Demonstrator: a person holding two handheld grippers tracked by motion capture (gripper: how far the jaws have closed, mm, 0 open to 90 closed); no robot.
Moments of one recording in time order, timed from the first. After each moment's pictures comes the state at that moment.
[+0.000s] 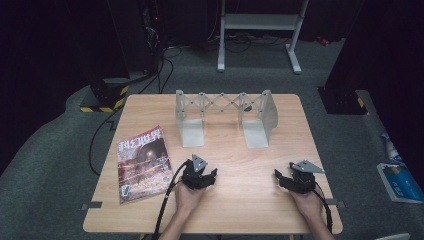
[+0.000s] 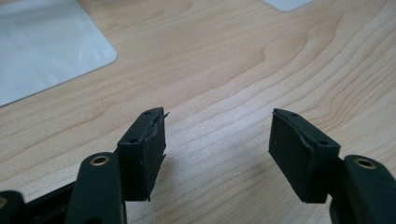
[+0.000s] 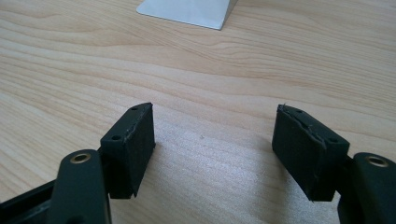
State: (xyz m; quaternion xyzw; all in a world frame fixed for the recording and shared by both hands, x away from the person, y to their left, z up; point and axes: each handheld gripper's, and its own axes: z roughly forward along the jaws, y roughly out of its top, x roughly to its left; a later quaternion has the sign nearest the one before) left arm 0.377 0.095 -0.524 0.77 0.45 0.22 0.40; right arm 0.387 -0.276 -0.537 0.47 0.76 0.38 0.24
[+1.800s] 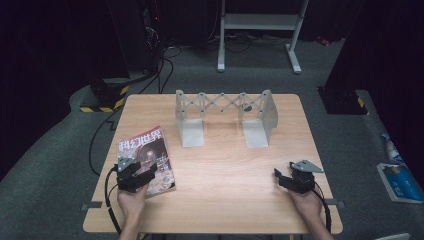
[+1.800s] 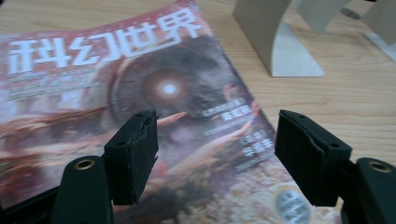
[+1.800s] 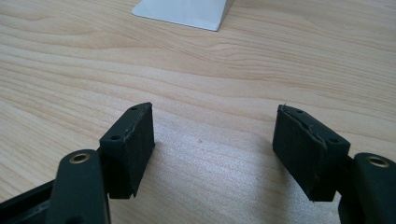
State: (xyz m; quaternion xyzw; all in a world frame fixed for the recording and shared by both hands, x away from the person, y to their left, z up) left arm 0.339 0.275 -0.495 0.62 0.63 0.25 0.40; right arm 0.388 -0.274 -0.537 0.47 0.76 0.38 0.25
